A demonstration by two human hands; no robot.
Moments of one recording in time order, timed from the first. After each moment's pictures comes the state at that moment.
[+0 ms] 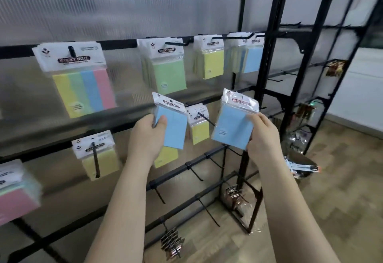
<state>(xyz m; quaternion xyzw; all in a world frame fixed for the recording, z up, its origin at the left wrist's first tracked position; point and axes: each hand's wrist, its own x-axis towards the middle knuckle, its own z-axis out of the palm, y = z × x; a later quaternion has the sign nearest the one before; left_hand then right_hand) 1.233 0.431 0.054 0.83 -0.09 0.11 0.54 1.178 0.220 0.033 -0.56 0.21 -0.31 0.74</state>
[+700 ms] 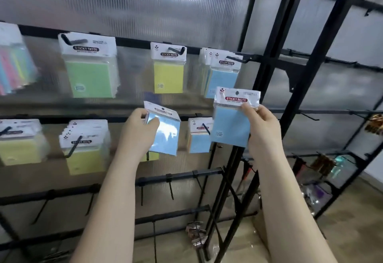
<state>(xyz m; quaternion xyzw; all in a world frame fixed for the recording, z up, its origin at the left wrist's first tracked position) 1.262 0.209 0.065 0.80 0.07 0.18 0.57 1.257 -0.013 0.093 -0.67 0.04 -0.22 0.71</state>
